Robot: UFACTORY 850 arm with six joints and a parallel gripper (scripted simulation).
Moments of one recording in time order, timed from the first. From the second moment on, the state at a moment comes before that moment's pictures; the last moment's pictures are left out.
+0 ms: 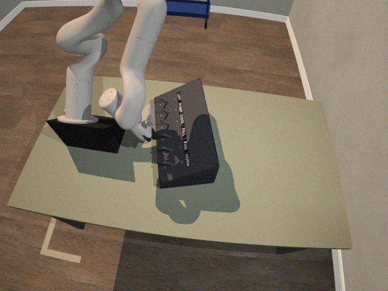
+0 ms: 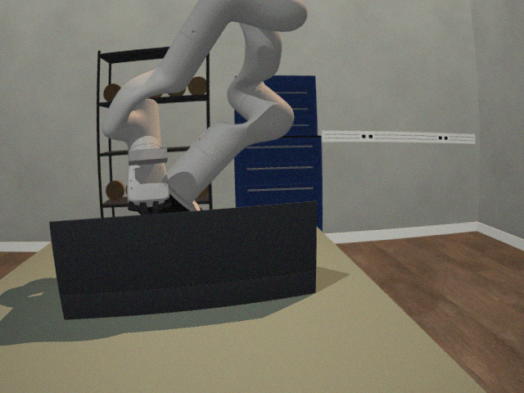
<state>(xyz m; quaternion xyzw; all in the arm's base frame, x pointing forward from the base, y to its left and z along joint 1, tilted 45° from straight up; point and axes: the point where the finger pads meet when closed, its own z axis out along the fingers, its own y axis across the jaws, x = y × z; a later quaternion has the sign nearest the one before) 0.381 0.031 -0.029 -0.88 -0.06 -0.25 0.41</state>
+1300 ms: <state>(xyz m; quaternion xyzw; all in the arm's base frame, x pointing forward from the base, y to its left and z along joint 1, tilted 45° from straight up) 0.385 0.031 -0.027 -0.88 -0.06 -0.25 0.41</state>
